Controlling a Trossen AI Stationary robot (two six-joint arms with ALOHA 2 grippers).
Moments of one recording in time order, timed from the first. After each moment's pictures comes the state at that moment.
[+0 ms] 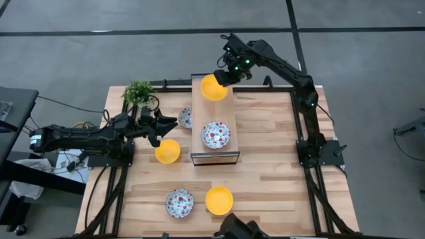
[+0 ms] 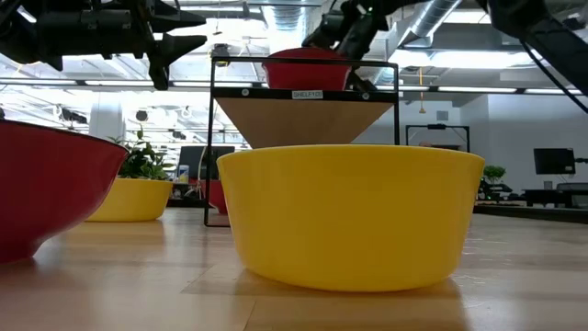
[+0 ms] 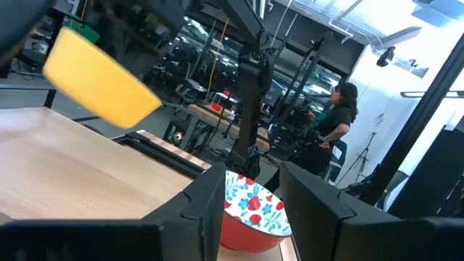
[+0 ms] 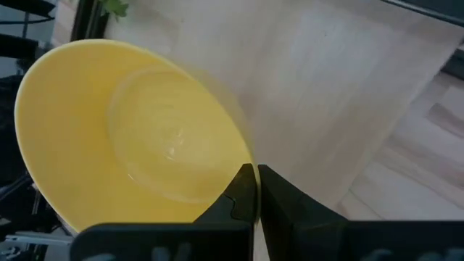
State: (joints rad) left arm 0.16 0.72 0.23 0.67 0.00 -0.42; right arm -0.62 2.11 2.31 -1.35 -0.37 0.46
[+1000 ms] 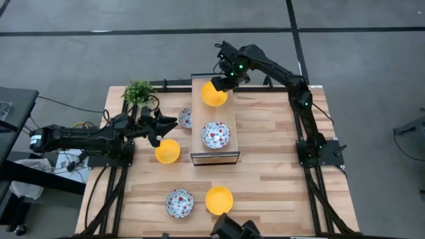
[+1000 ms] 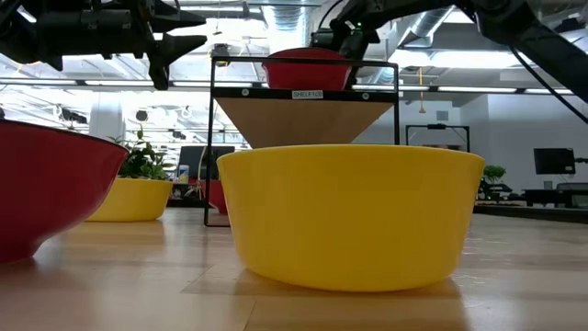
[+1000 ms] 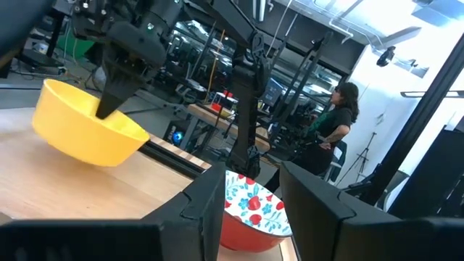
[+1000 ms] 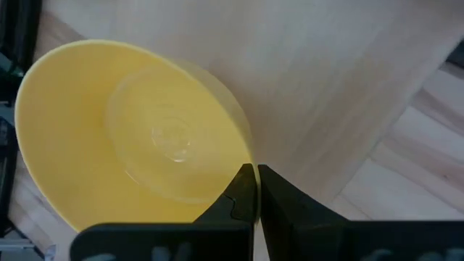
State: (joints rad) left arm 0.16 0.72 0.23 0.67 0.00 -0.42; right arm -0.60 2.18 2.31 -1.39 -0.31 0.44
